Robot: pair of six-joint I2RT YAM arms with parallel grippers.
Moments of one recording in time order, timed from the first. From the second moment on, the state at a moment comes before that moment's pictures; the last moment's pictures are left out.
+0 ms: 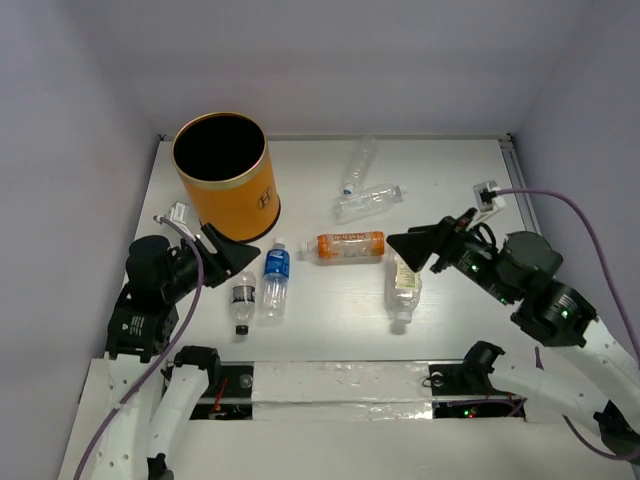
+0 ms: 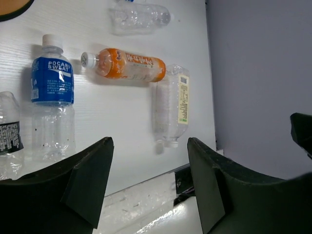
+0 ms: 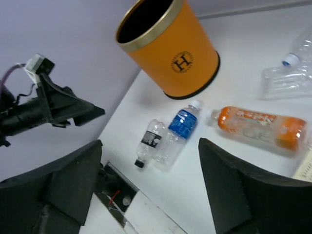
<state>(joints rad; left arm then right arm) -0.11 0.57 0.90 -0.77 0.45 -0.77 0.84 0.71 1.03 -0.37 0.08 0.62</state>
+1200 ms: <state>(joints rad) -0.63 1.05 0.80 -0.63 -0.21 -0.79 0.84 0.68 0.87 -0.49 0.01 0.66</state>
